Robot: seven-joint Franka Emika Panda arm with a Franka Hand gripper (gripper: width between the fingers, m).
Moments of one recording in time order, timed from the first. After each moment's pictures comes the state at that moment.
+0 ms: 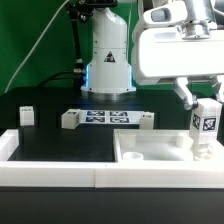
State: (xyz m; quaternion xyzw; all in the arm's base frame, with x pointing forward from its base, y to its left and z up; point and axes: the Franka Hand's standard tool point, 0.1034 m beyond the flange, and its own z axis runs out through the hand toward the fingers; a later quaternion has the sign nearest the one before) arm 0.615 0.109 0.106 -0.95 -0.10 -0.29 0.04
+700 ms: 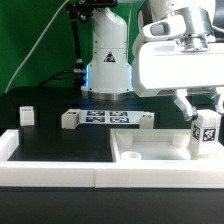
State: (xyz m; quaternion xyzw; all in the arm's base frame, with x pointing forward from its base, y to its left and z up) arm 0.614 0.110 0.090 -0.95 -0.10 -0.30 0.04
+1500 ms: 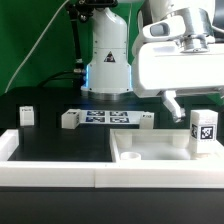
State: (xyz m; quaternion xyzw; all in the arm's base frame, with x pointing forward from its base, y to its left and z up) arm 0.613 0.110 0.089 -0.95 -0.10 -0.30 0.04
